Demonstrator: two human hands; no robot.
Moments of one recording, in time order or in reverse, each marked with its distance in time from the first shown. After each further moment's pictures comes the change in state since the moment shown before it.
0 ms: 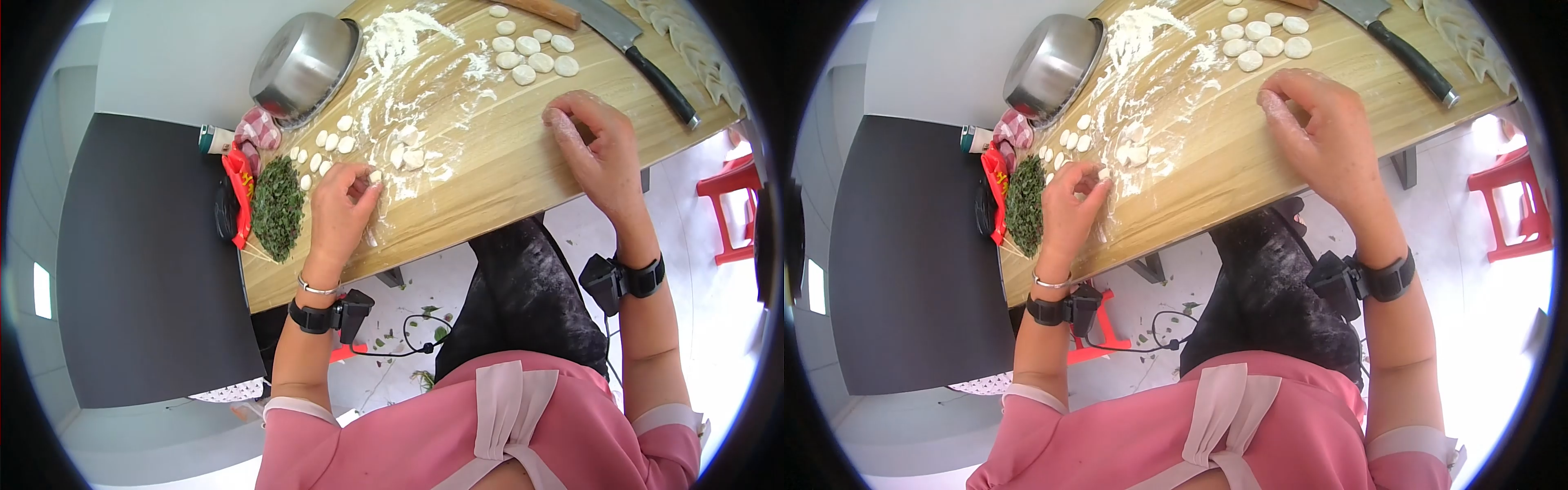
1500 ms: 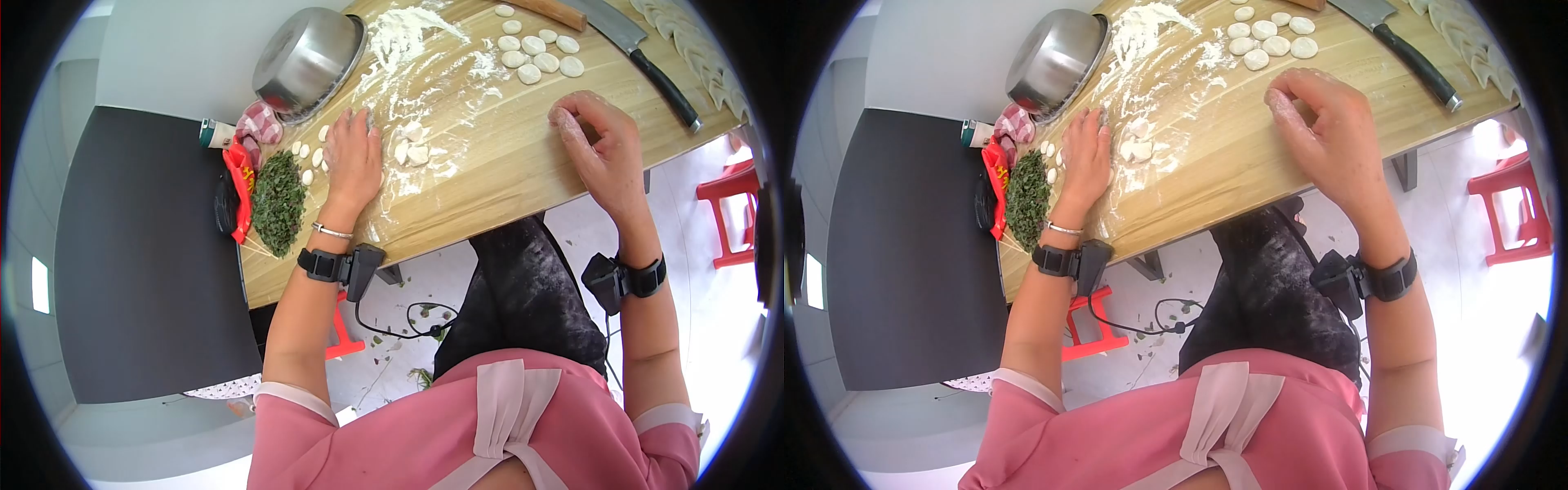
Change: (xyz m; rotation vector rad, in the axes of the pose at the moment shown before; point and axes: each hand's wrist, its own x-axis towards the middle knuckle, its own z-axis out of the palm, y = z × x) left_hand 0.051 -0.043 0.041 0.285 0.124 0.193; right_hand 0.000 0.000 -0.001 0.006 0.002 0.000
